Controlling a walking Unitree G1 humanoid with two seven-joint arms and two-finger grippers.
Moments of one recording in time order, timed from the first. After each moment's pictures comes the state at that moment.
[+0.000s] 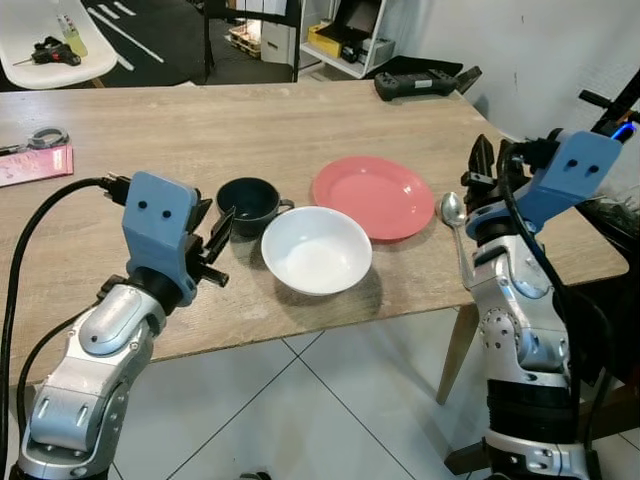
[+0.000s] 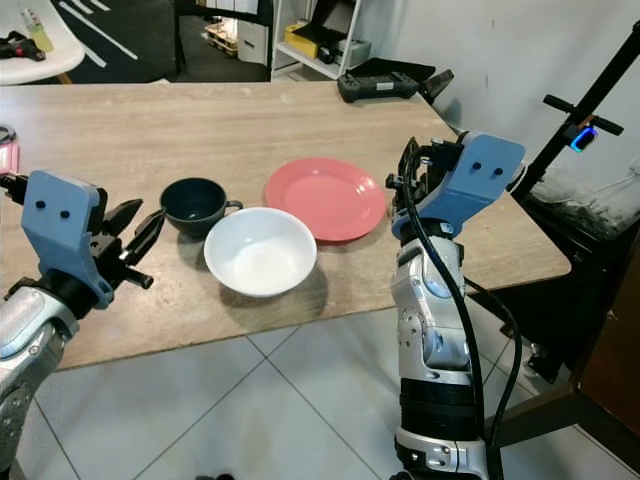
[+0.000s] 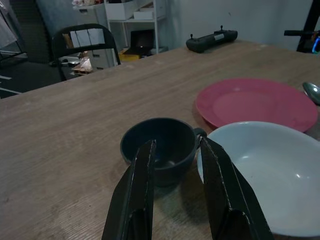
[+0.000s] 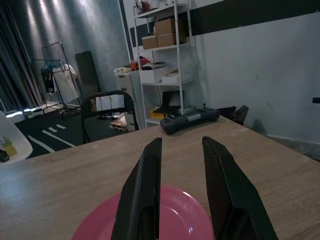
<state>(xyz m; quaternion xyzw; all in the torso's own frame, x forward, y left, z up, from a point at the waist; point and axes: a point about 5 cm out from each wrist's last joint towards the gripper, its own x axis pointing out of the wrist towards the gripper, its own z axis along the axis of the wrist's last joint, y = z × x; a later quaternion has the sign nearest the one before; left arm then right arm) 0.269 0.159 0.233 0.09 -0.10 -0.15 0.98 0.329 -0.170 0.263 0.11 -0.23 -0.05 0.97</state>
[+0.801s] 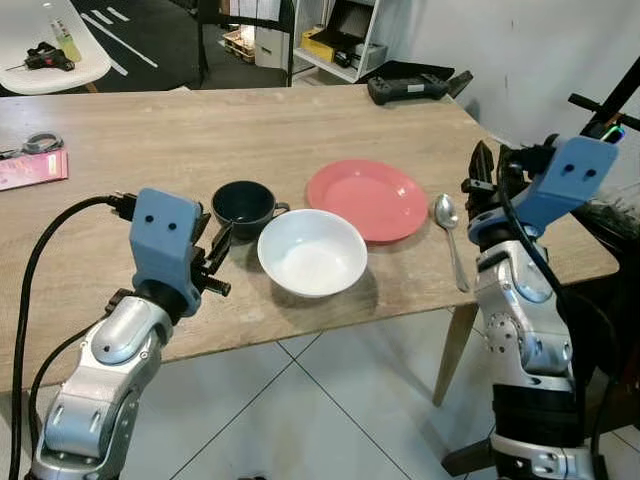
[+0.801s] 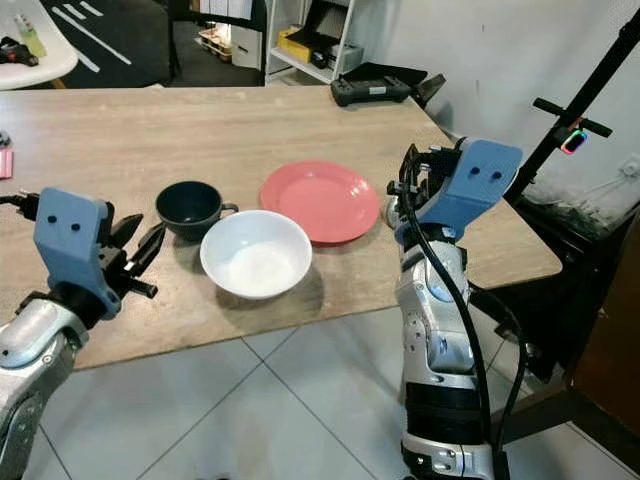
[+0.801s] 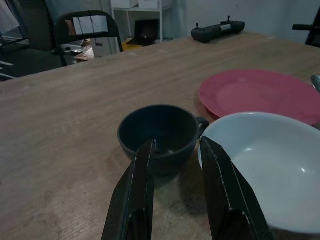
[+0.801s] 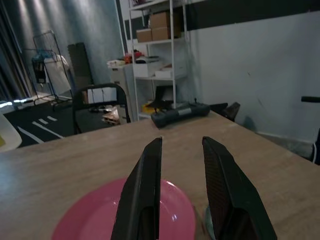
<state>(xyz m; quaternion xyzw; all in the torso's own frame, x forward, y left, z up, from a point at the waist) 0.276 0.160 0.222 0.08 -0.08 -0.12 0.99 0.328 -0.177 0.251 0.09 -0.21 -0.05 0.97</state>
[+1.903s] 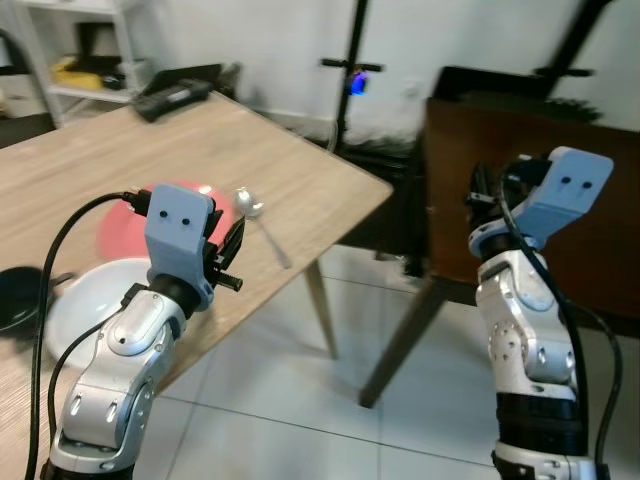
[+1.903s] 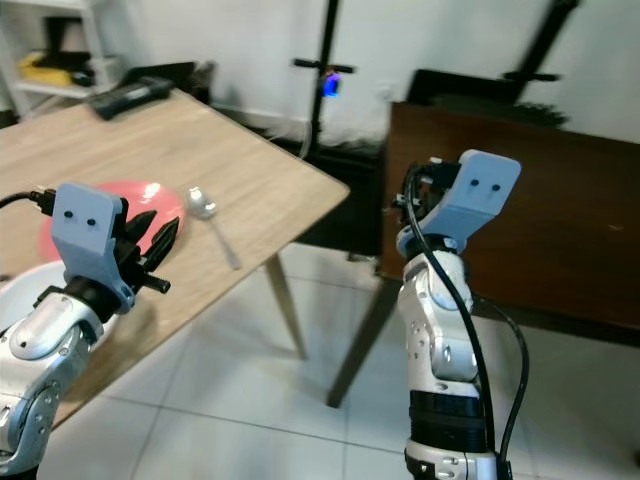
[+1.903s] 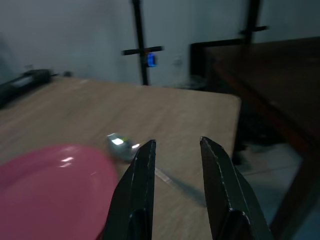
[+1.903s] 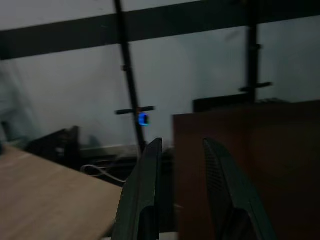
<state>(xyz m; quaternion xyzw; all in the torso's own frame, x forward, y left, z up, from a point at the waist) 0.279 0.150 0.220 0.07 -0.08 -0.13 0.99 0.327 -0.182 0.247 0.09 -0.20 -0.06 0.97</state>
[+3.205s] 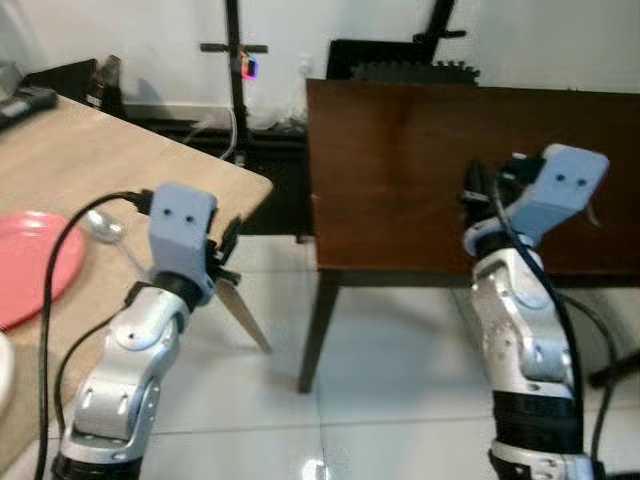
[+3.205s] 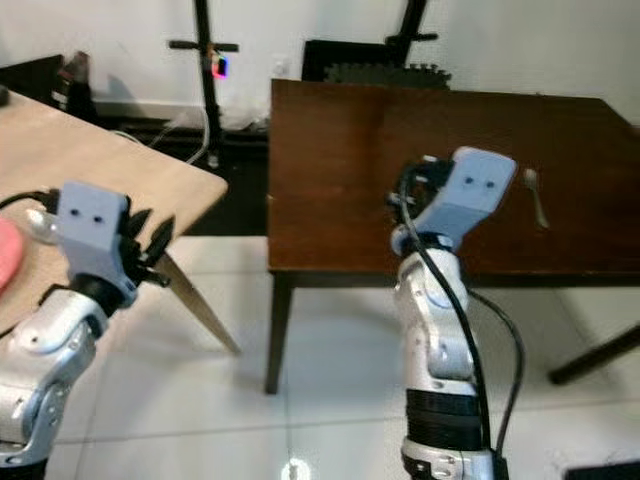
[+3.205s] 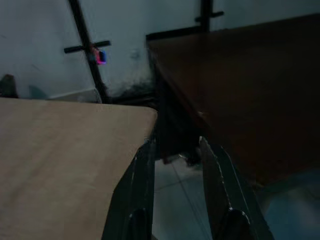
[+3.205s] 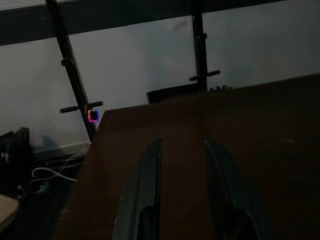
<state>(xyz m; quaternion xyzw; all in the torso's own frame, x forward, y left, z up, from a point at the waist) 0.286 0.152 0.216 0.07 -0.08 -0.11 0.99 0.328 -0.175 0.245 0.09 -0.19 -0.05 0.98</state>
